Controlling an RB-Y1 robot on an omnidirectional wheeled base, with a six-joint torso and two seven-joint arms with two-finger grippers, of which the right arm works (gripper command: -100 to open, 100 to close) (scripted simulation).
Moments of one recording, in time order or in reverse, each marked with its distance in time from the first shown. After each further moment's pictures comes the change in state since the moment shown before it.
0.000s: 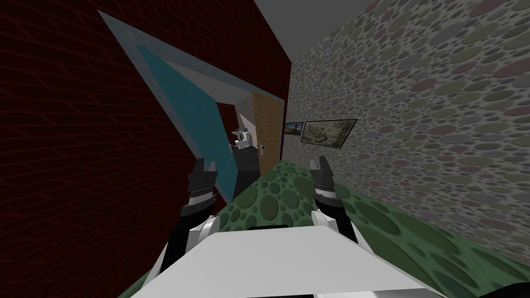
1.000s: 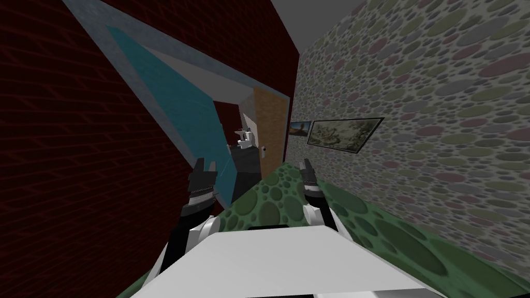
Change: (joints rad) arm -0.143 -0.045 0.034 0.223 -0.013 0.023 -0.031
